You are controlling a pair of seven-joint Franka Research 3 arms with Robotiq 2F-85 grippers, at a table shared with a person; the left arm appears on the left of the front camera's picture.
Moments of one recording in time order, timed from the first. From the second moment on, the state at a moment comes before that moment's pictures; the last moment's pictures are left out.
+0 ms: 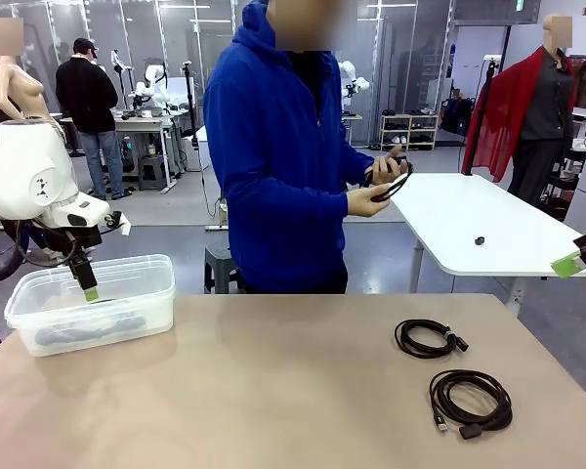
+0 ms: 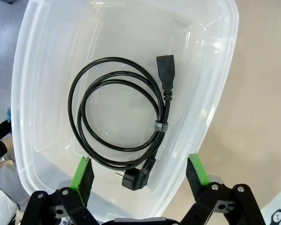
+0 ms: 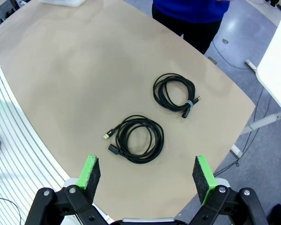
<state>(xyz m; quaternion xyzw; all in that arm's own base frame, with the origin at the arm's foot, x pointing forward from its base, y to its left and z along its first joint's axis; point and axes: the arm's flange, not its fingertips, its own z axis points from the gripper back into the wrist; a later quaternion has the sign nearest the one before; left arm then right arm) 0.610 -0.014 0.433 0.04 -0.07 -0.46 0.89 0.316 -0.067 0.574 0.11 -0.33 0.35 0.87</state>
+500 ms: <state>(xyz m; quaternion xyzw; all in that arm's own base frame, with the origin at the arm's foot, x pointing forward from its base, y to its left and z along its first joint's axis) 0.611 -0.014 0.432 0.04 -0.07 -0.46 0.89 0.316 -0.067 0.574 0.11 -0.33 0.35 0.87</state>
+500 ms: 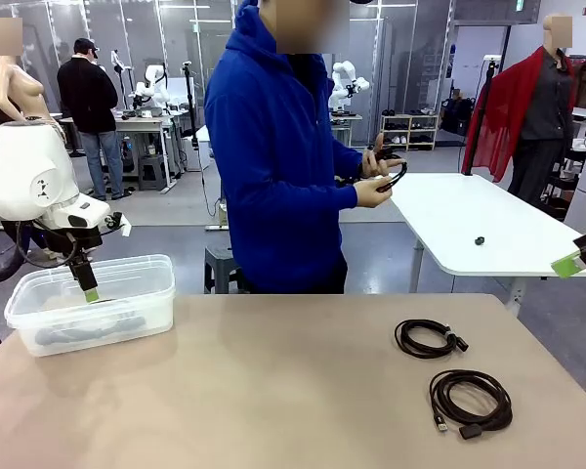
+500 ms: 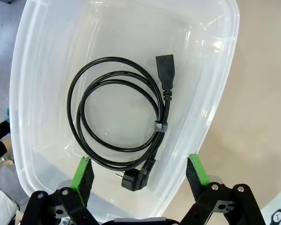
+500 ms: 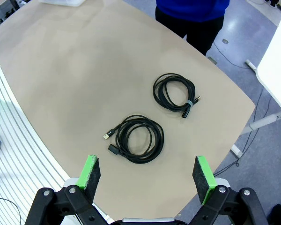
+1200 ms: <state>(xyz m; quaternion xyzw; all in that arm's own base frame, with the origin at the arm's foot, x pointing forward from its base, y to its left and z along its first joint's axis) 0.611 -0.014 0.432 0.04 -0.07 -0.46 0.89 0.316 -0.067 0.574 0.11 -0.33 0.35 0.87</state>
